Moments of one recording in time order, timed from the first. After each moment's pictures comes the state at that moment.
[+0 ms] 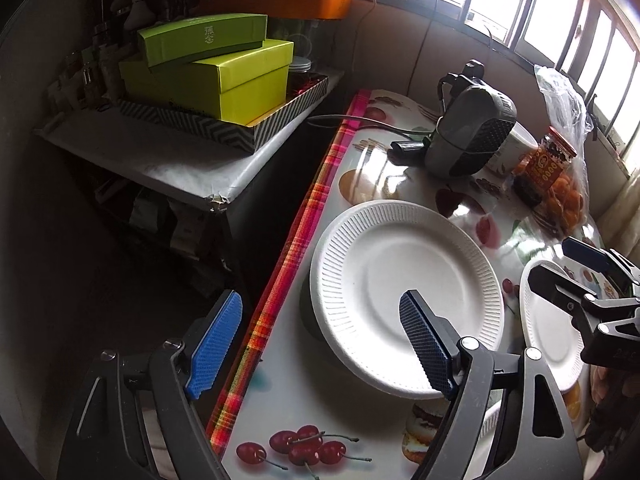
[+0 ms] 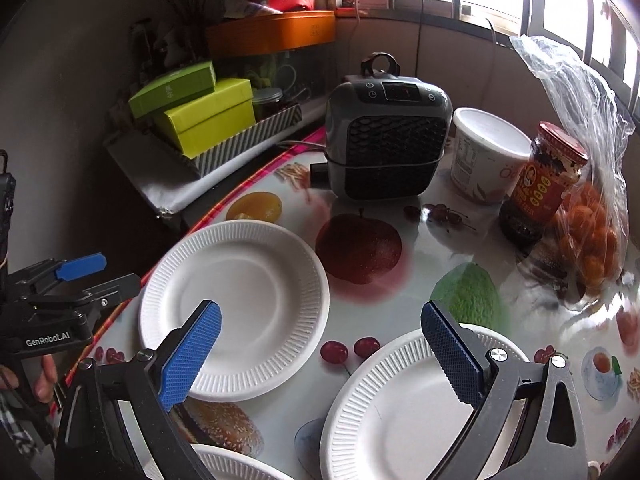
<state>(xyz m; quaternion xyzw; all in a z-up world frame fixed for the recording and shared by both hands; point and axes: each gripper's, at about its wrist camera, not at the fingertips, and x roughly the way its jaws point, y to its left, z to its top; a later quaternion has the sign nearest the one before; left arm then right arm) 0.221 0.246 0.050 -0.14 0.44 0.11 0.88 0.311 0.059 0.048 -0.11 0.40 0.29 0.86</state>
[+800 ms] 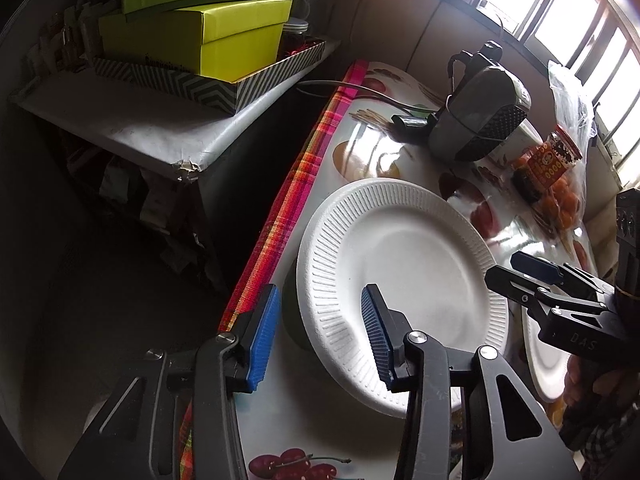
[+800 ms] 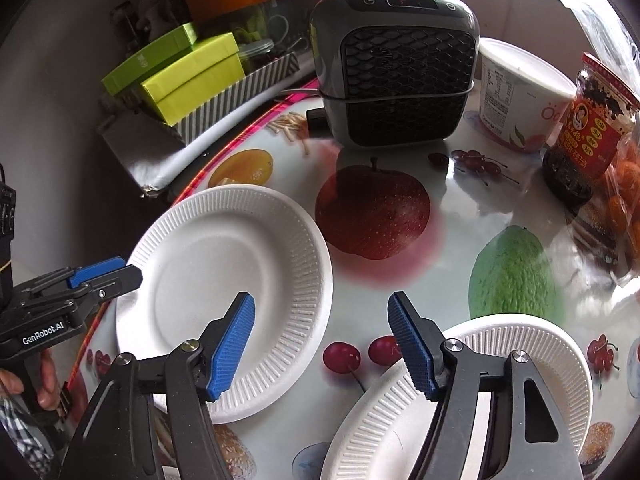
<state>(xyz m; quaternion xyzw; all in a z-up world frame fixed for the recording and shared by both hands) 0.241 0.257 0.023 -0.19 0.47 0.07 0.86 0.344 0.068 0.004 -0.08 0.48 0.30 0.82</state>
